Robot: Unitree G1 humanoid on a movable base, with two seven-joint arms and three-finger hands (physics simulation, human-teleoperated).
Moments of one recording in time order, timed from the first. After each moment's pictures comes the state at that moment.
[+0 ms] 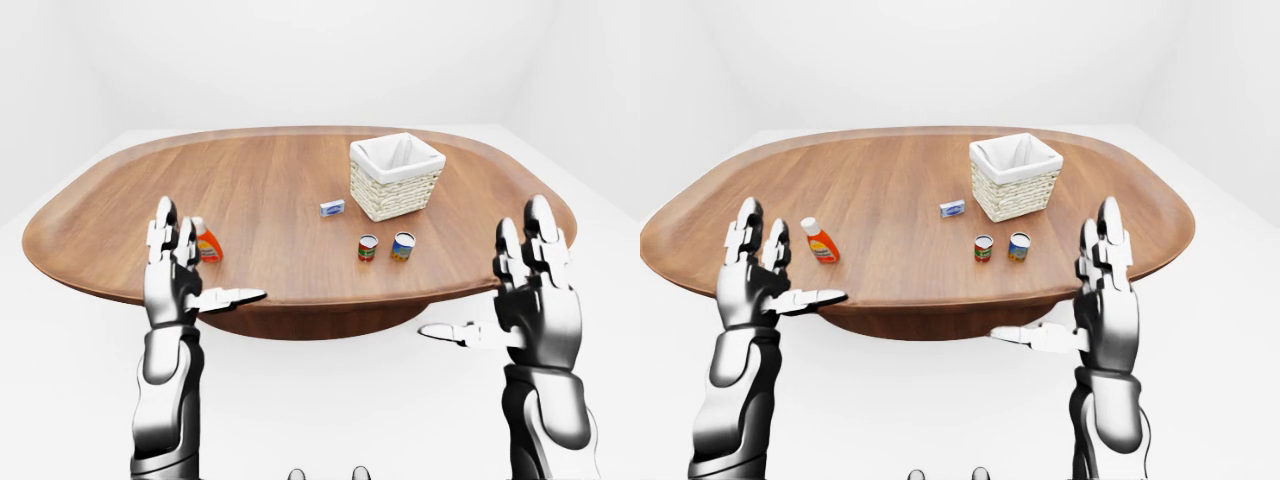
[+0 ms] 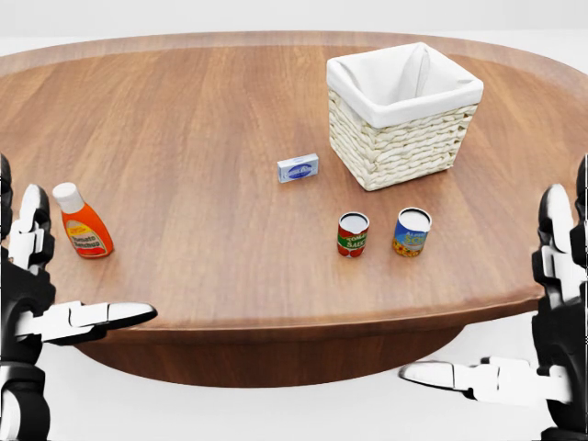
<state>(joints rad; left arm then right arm) -0.06 0.08 0.19 -0.31 -0.16 0.09 0.01 0.20 -0.01 -0.14 -0.69 0.01 0.09 0.03</state>
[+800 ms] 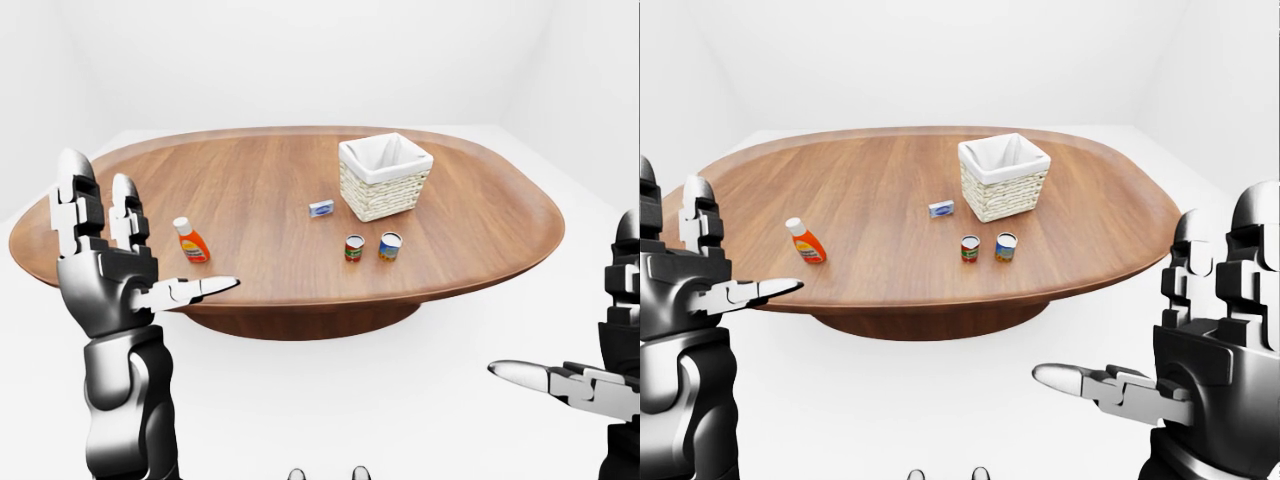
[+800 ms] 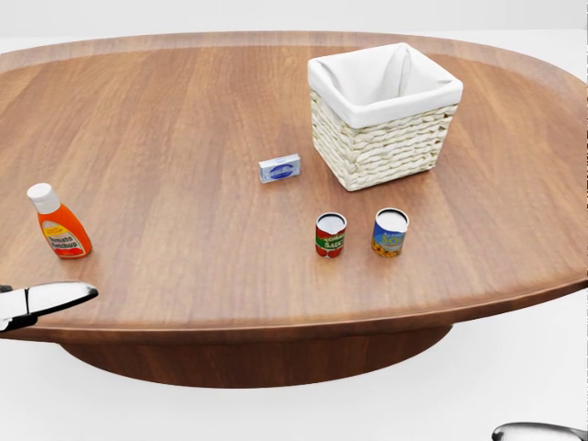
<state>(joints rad) -0.07 0.11 0.28 -0.61 -0.26 0.09 0.05 0.55 -0.52 -0.22 -1.04 0.36 -0.09 -0.46</state>
